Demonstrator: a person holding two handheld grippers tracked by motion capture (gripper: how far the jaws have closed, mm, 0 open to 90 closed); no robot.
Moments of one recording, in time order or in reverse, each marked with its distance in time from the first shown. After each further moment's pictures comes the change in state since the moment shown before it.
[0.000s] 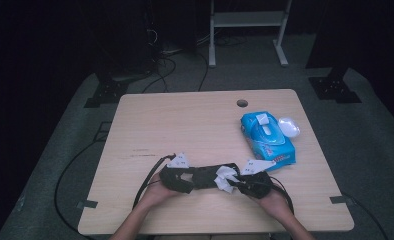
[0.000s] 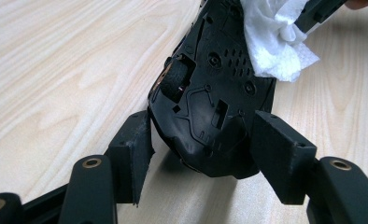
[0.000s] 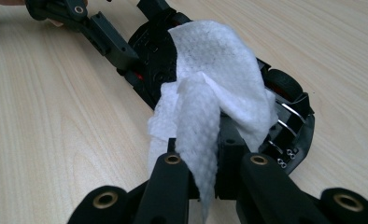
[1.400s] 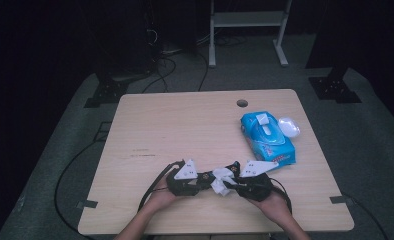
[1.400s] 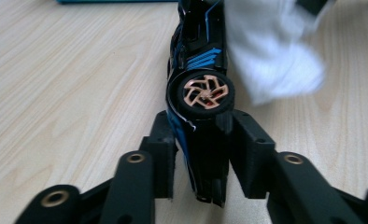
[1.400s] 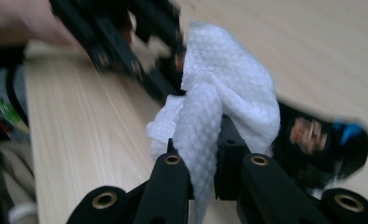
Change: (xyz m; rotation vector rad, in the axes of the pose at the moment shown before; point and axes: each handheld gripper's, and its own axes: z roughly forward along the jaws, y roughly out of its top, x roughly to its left) left arm -0.022 0.005 0.009 -0.046 0.001 0.180; right arm 0.017 0.016 -0.015 -0.072 0.072 0.000
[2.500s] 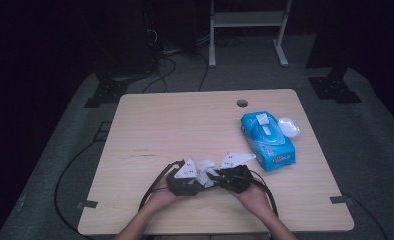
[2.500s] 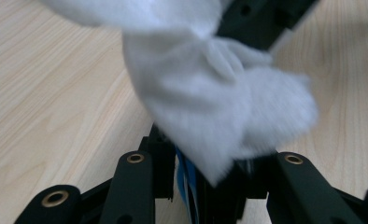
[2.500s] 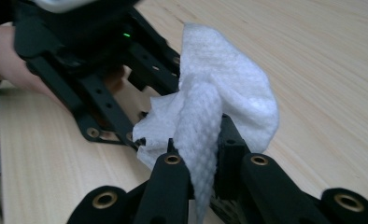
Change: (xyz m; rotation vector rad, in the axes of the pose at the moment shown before) left arm 0.001 -0.001 -0.001 0.006 -0.007 -0.040; right arm 0.010 0.034 0.038 0.022 -0.058 -0.014
